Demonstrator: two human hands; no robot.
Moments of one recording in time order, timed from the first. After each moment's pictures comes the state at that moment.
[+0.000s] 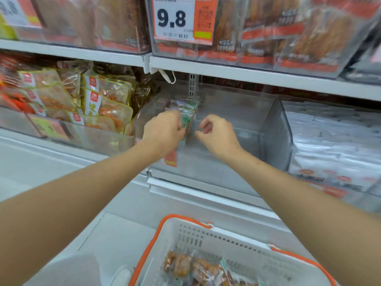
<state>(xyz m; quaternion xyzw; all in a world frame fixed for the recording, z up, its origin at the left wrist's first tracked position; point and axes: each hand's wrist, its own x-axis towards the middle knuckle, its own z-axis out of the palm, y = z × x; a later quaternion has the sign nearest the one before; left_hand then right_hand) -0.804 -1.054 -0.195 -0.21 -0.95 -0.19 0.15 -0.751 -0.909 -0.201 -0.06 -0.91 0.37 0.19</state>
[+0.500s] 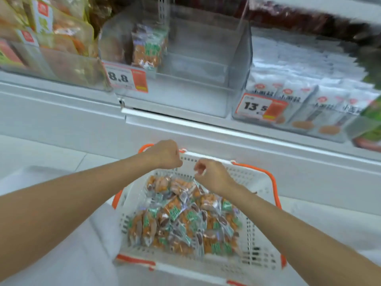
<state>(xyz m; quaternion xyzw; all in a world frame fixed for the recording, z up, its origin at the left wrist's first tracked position) -0.637 -1.044 -0.311 -0.24 -0.91 -0.15 -0.29 -0.535 -0.894 -0.367 -0.13 -0.93 0.33 -0.08</state>
